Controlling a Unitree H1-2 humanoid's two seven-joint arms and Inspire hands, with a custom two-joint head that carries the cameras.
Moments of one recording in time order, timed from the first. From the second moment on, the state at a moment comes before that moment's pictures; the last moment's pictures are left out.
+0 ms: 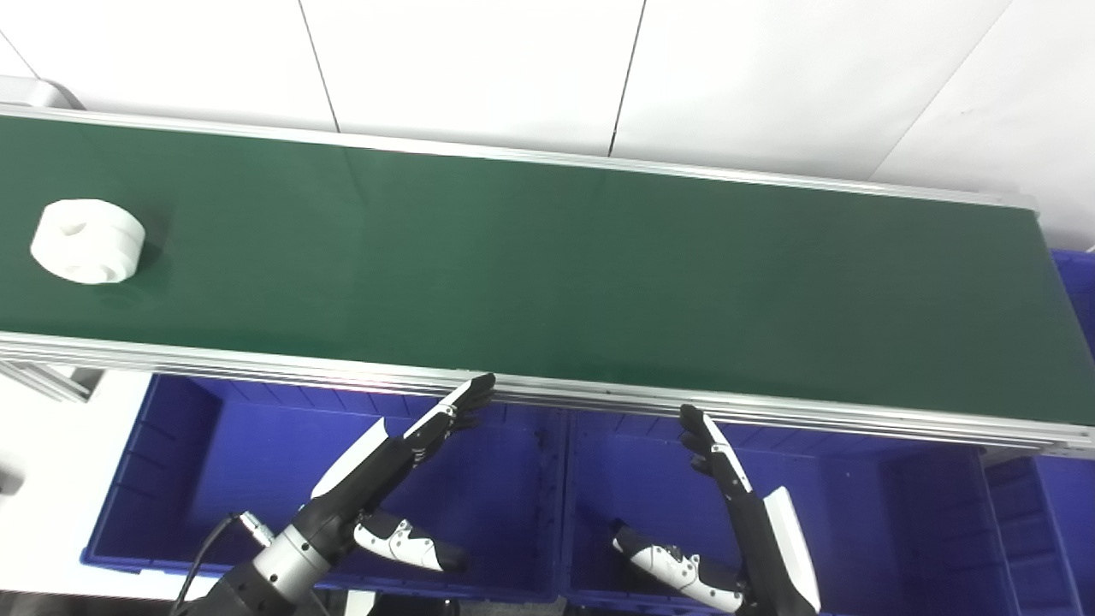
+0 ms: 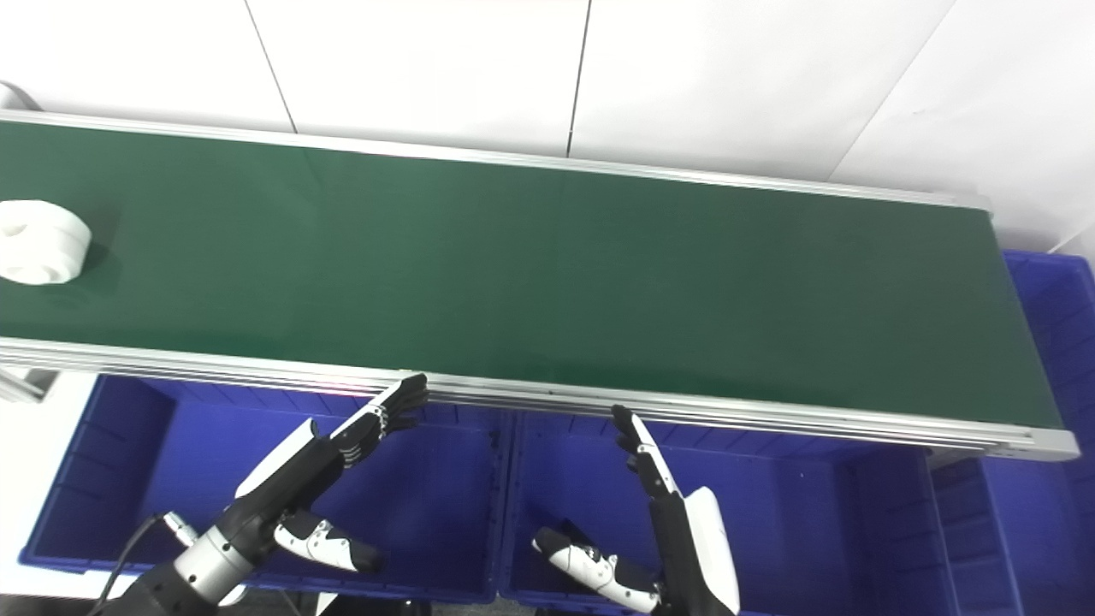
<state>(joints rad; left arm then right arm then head) 0.33 0.29 -0.29 -0.05 0.02 -0.43 -0.43 0.72 -0.11 0.29 -0.41 -0.45 -0.12 -0.10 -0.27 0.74</state>
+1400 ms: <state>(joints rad) 0.29 0.36 -0.35 -0.02 0.07 -0.43 -0.20 0.68 -0.02 0.31 -0.36 -0.54 -0.13 -0.07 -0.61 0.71</state>
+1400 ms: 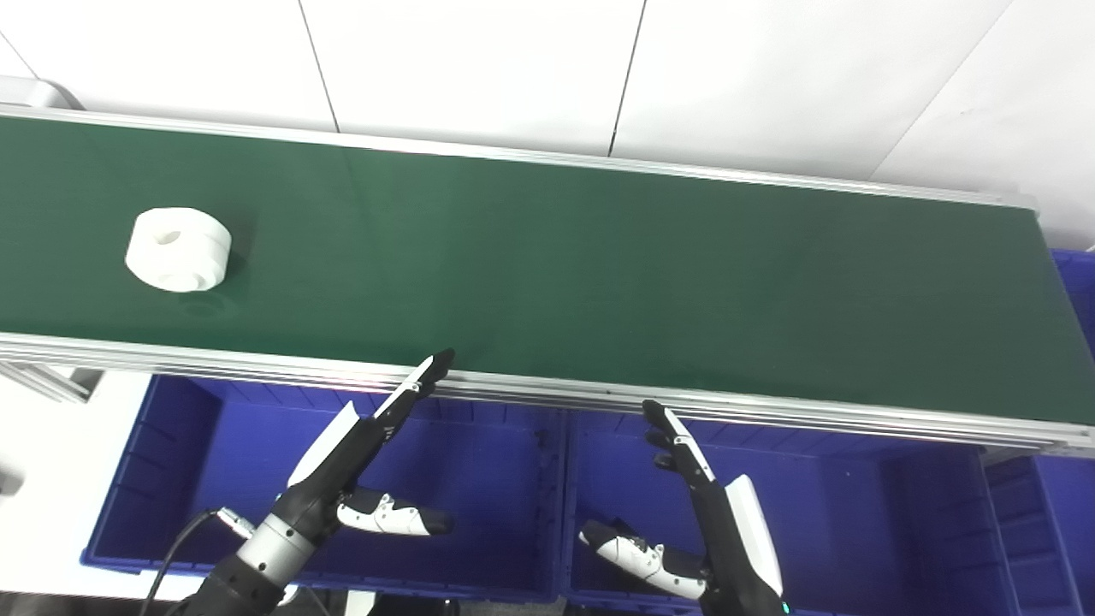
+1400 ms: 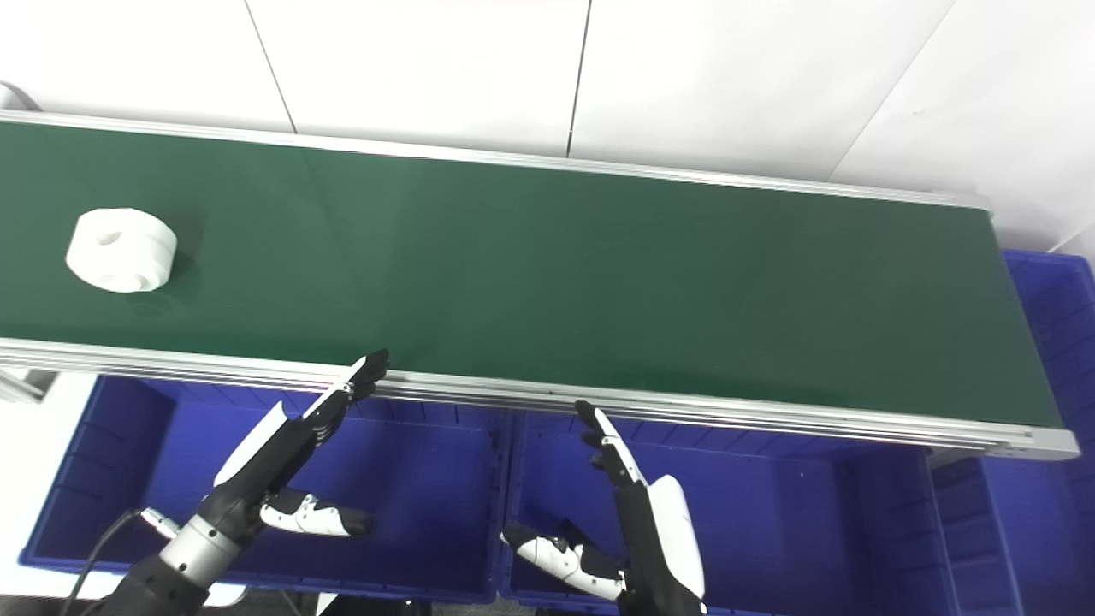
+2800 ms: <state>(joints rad) 0.22 0.37 -0.59 0.05 0.19 -0.43 0.07 0.67 -0.11 0.23 -0.20 -0.43 -0.28 -0.12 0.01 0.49</state>
